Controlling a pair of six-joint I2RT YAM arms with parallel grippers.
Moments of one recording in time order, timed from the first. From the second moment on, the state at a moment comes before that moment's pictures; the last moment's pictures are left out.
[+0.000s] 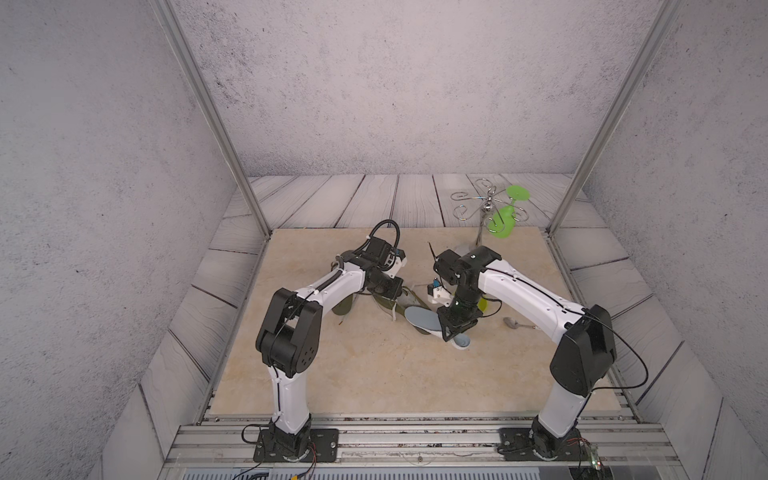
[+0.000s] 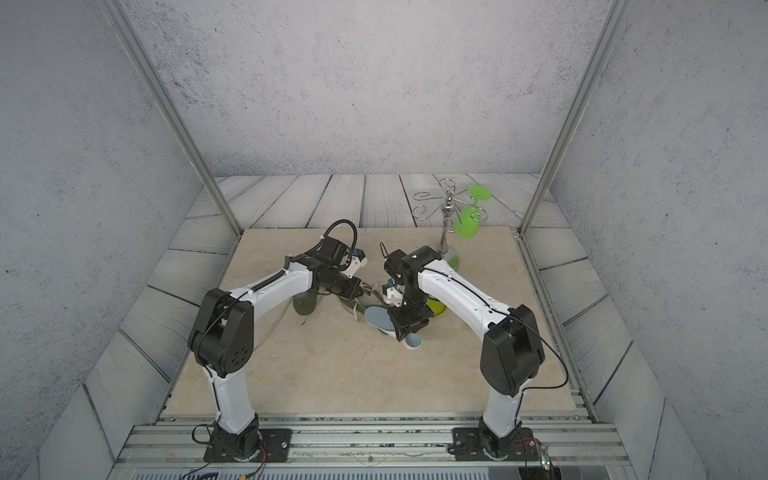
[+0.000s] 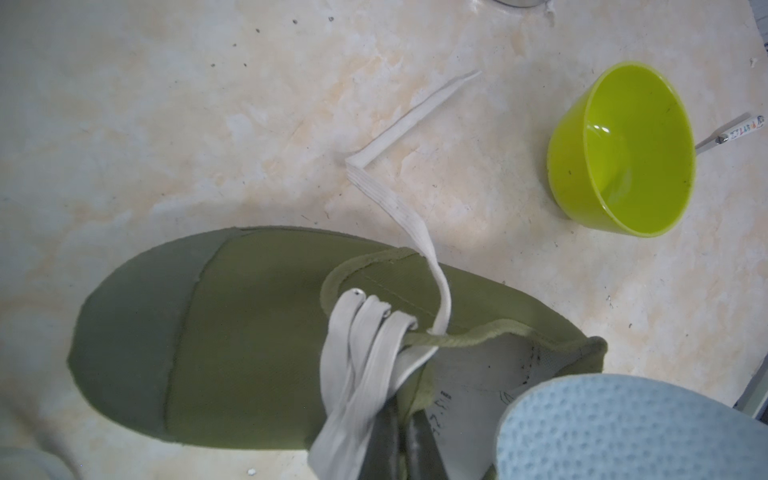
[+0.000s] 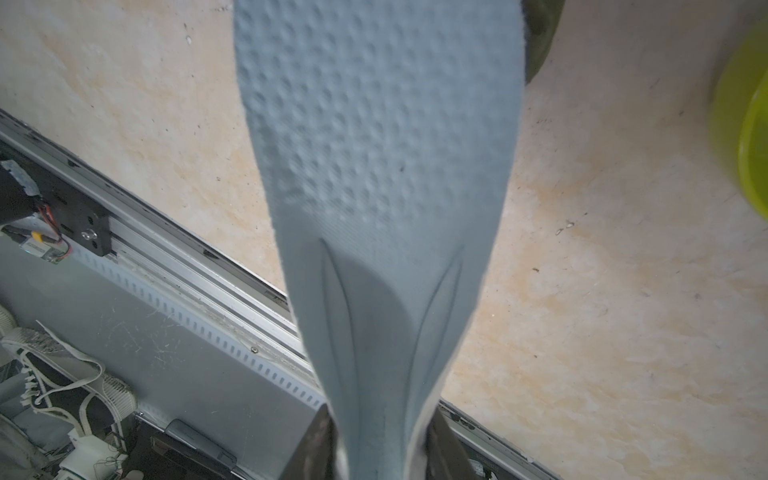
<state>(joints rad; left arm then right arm) -0.50 1.92 1.45 -0.60 0.34 -0.03 0.66 1.79 1.62 -1.47 -0.29 0.08</state>
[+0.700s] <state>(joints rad) -0.51 1.90 1.44 -0.60 0.33 -0.01 0.62 1.83 1.72 -1.48 -0.28 0.09</state>
